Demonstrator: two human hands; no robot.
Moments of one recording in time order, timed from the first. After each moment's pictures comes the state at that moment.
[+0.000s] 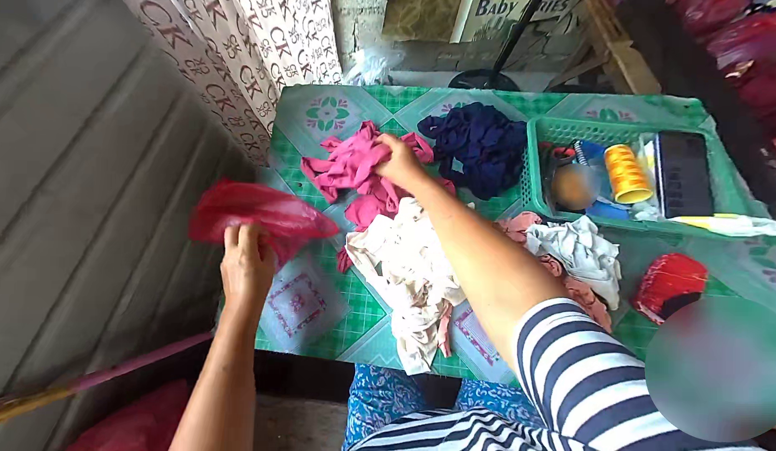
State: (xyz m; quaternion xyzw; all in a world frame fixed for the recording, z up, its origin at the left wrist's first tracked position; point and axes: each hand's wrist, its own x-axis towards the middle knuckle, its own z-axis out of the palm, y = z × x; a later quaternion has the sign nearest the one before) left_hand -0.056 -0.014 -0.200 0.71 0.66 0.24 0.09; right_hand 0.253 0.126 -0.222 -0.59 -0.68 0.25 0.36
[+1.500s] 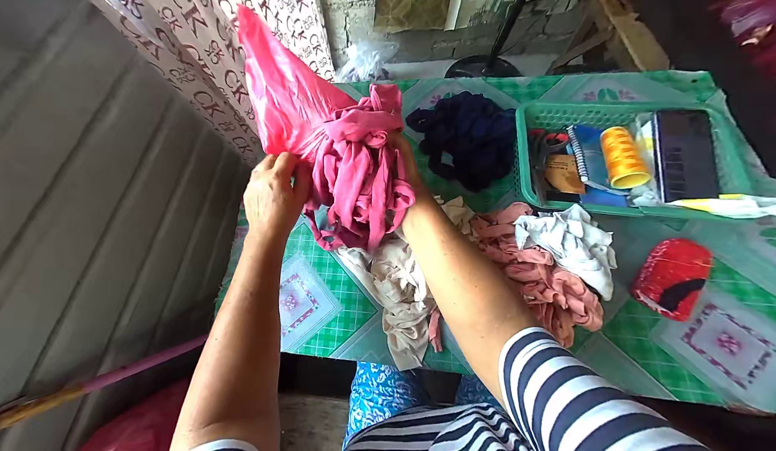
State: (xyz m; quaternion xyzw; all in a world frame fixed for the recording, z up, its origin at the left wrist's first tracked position) left_hand 0.024 0.063 -0.156 0.79 0.55 0.26 0.02; right_hand 0.227 0.056 -0.174 -0.18 -0.29 0.63 0.70
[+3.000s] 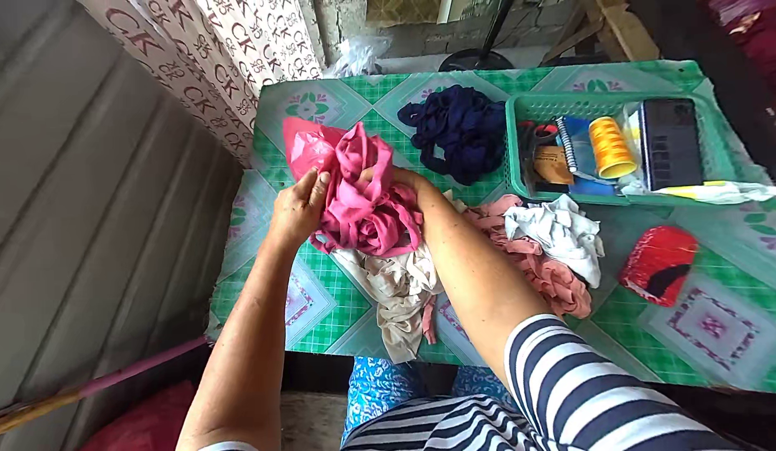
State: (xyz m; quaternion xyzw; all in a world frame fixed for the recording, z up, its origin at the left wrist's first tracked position) left_hand 0.045 0.046 -0.179 0.79 0.50 0.28 0.21; right_hand 0.271 0.075 -0.222 -0.44 -0.67 0.48 0.34
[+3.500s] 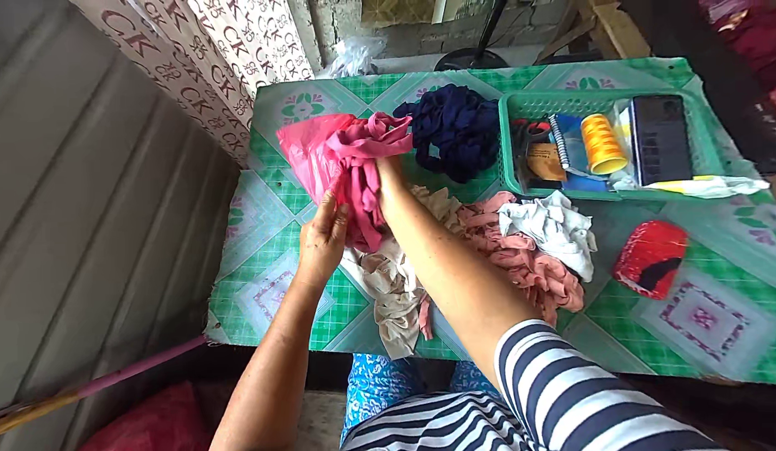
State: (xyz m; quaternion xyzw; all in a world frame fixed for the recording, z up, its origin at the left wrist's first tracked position) left_hand 0.074 -0.016 -0.206 0.74 0.48 0.38 0.30; right_hand 0.216 0.059 -0.198 -0.45 -0.29 0.43 0.73
